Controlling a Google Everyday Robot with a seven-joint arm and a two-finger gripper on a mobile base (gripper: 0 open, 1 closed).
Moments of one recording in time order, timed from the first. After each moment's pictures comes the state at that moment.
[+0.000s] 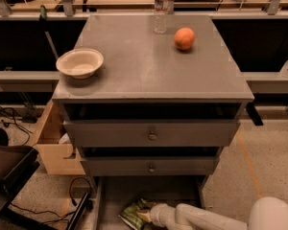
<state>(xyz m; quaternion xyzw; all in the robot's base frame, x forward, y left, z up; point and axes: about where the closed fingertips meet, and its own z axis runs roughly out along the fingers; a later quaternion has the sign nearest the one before) 0.497 -0.007 0.152 -0.36 0.83 0.24 0.35</state>
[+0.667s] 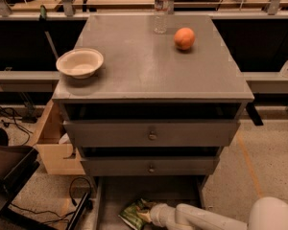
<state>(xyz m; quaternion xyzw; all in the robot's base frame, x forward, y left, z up) 0.497 -0.007 0.152 -0.36 0.83 0.24 0.35</state>
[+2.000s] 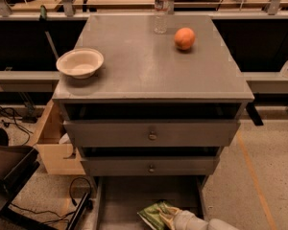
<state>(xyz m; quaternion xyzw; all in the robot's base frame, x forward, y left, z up) 0.444 -0.098 0.260 -0.32 0.82 0.23 0.42</state>
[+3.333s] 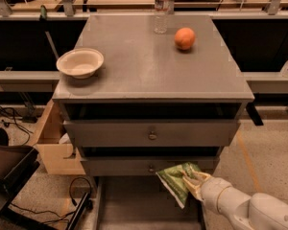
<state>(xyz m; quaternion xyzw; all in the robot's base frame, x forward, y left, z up) 0.458 -0.161 0.556 -0.26 0.83 0.15 0.47</state>
